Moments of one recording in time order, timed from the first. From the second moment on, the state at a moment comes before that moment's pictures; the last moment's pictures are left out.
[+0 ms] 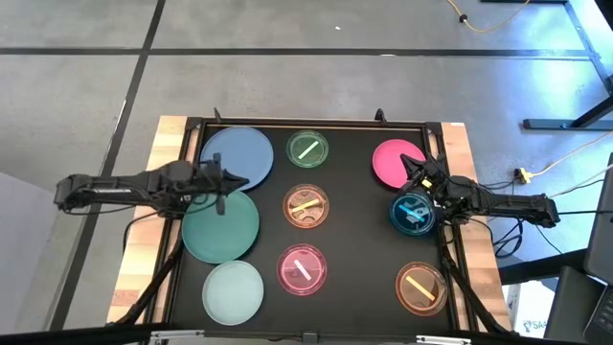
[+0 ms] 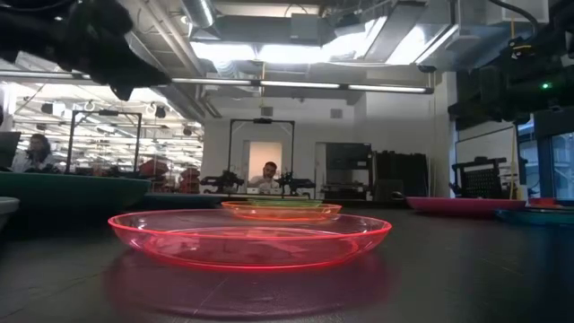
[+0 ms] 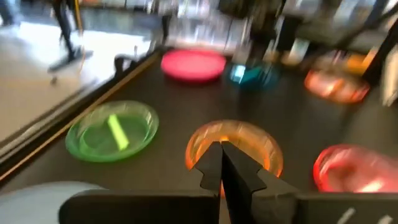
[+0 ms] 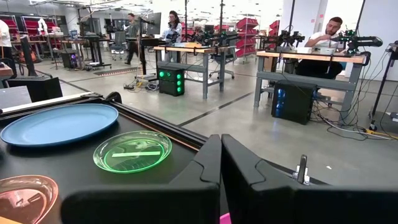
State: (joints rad) left arm 0.12 0.47 0.30 -0.12 -0.13 -0.10; right arm -0.04 0.07 0.03 0.05 0.78 -0.01
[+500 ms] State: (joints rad) left arm 0.15 0.82 0.48 -0.23 -0.10 -0.15; right arm -0.04 0.07 0.03 0.06 0.64 0.00
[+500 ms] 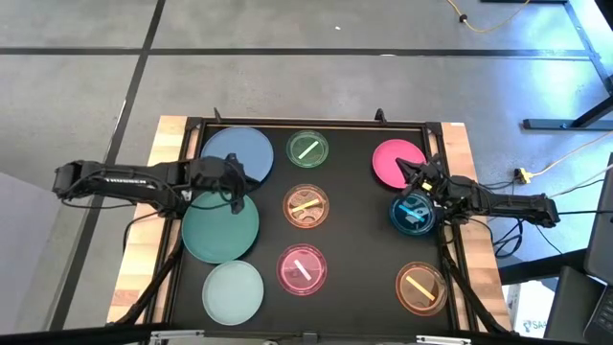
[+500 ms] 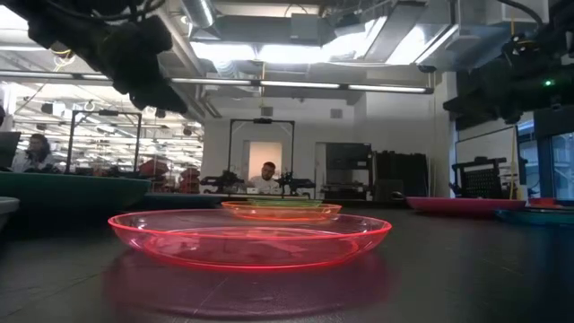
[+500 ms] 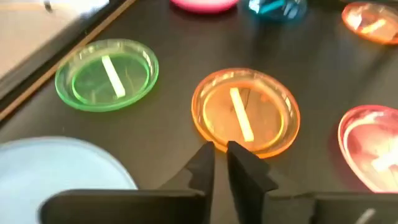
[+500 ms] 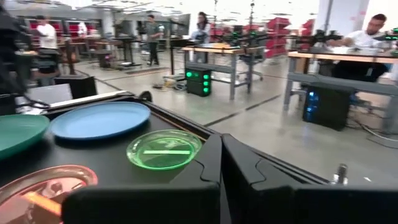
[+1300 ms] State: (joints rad) left arm 0.20 1.23 0.75 -0.91 -0.09 0.00; right arm -0.04 0.07 0.02 0.05 0.59 0.13
